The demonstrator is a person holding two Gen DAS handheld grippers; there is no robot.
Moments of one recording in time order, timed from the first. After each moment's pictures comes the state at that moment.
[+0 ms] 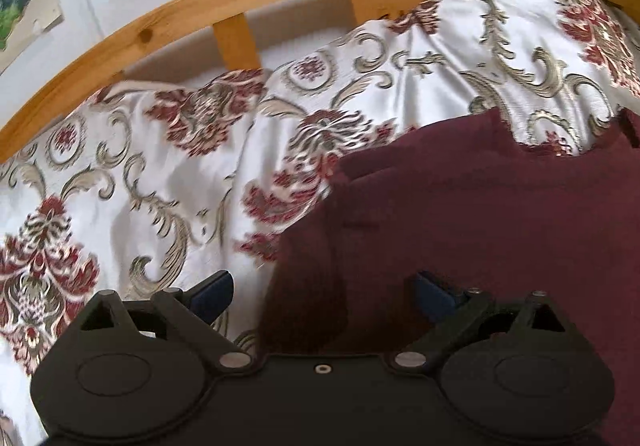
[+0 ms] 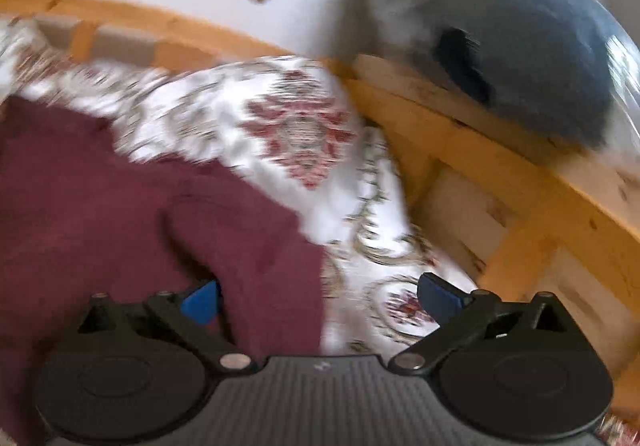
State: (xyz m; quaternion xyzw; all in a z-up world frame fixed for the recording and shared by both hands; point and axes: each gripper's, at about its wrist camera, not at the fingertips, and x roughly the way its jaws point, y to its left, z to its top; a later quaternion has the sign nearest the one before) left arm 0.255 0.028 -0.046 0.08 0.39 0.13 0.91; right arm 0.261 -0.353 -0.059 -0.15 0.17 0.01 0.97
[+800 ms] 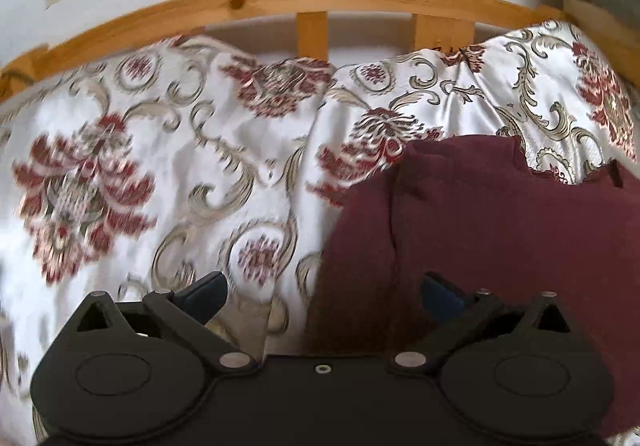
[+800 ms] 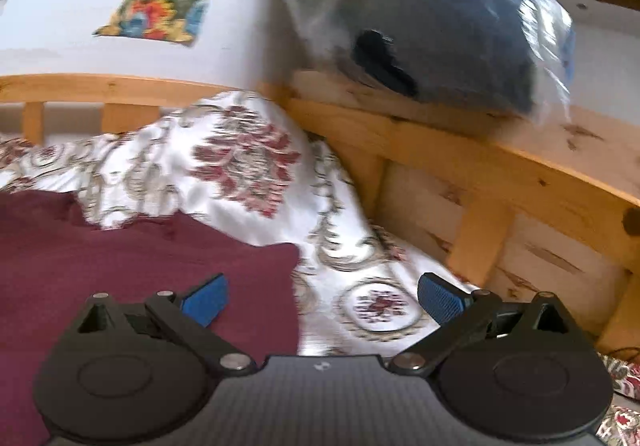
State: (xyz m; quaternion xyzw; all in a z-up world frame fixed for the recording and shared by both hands) left arm 0.171 0.068 -0.036 -0.04 0.35 0.15 0.92; right arm 0.241 -0.347 -0.045 -0.08 0.15 0.00 0.99
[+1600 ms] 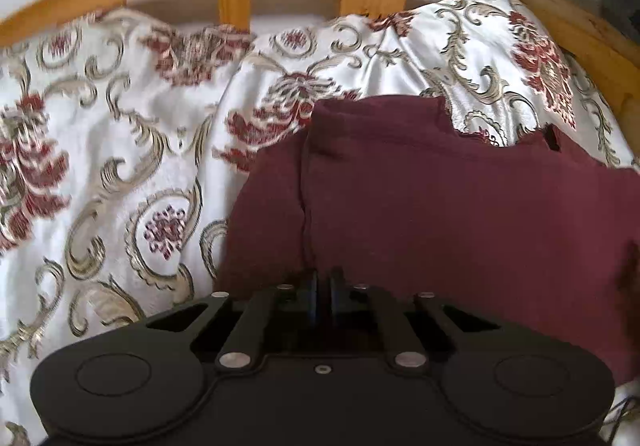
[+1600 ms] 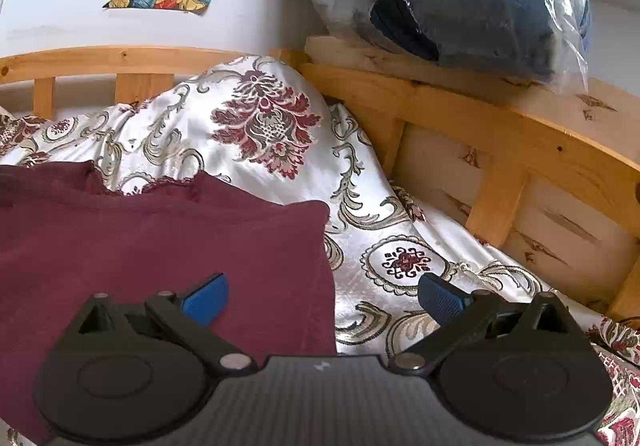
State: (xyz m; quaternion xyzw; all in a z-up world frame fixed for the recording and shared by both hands) left arm 0.182 0.045 -0.052 -0.05 0.38 0.05 0.92; right arm 0.239 -0.347 -0.053 -0.07 0.21 -0.01 0.98
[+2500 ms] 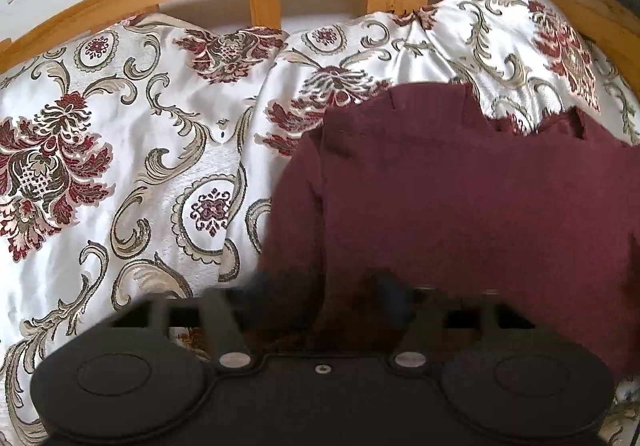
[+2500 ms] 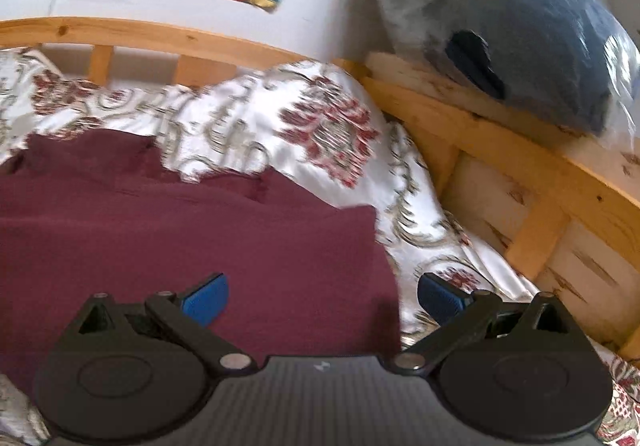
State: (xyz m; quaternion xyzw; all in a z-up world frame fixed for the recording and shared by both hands) left arm 0.162 0.049 -0.054 -0.03 0.38 0.09 0.92; right arm 0.215 -0.294 -0.054 -0.15 0.18 0.06 0.97
